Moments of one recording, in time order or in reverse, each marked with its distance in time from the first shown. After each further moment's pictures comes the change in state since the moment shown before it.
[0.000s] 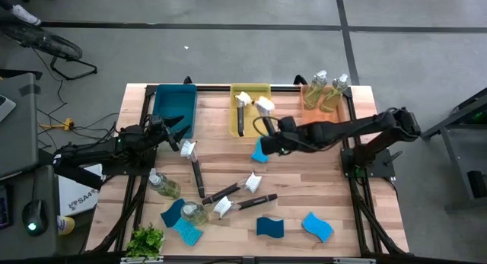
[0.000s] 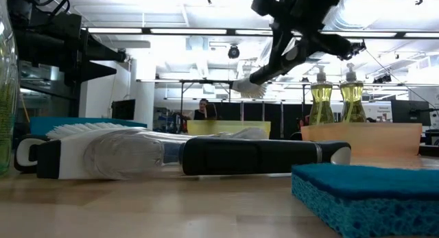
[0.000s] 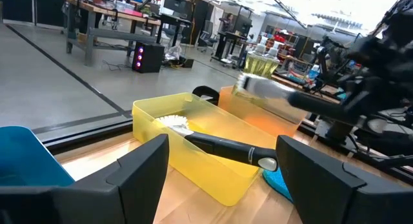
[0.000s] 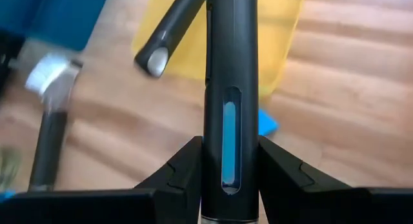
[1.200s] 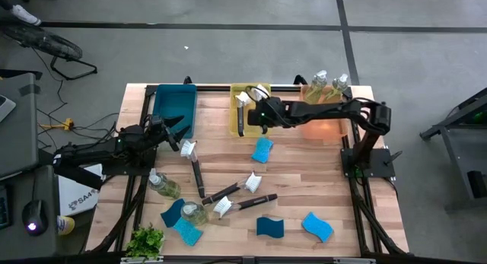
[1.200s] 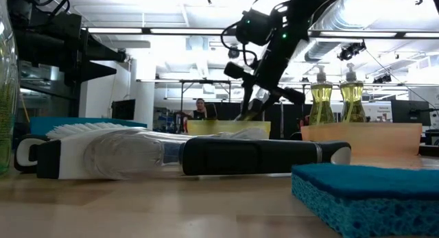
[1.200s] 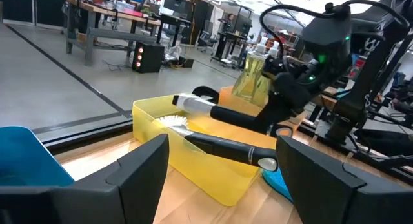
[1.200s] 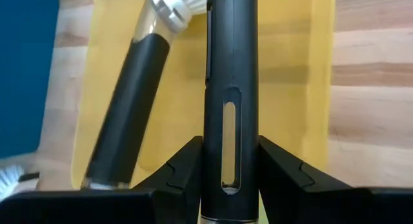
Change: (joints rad) left arm 0.000 0.000 0.000 0.000 0.000 0.000; right arm -0.355 0.273 0.000 0.356 -0.197 -0.074
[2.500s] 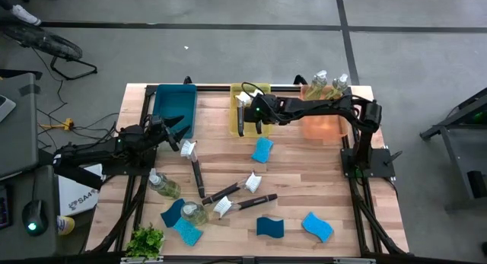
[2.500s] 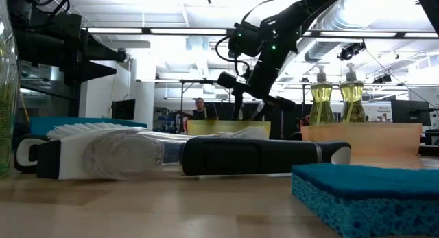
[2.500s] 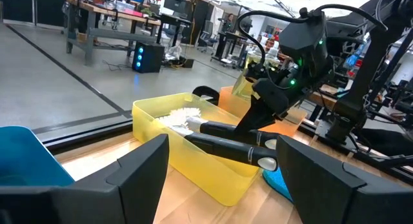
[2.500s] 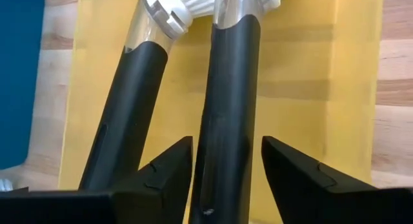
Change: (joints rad) left arm 0.000 0.000 0.000 0.000 0.000 0.000; right arm -0.051 0.097 0.067 0.013 -0.056 -0.038
